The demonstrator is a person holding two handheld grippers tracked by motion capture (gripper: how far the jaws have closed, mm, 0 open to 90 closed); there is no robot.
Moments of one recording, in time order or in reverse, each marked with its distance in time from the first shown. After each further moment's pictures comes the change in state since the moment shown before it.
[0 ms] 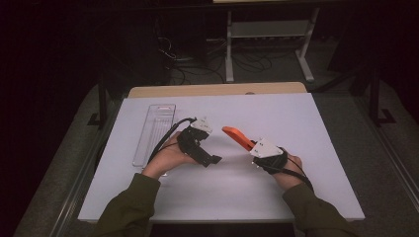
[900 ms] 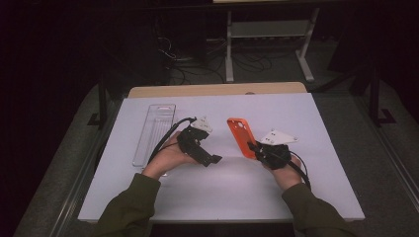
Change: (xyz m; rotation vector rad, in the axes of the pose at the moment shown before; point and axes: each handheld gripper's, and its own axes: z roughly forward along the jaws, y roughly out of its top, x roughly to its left) left arm -0.001 0.000 0.000 -0.011 0.006 -0.018; right arm -0.018 -0.004 0.000 -0.046 0.156 0.375
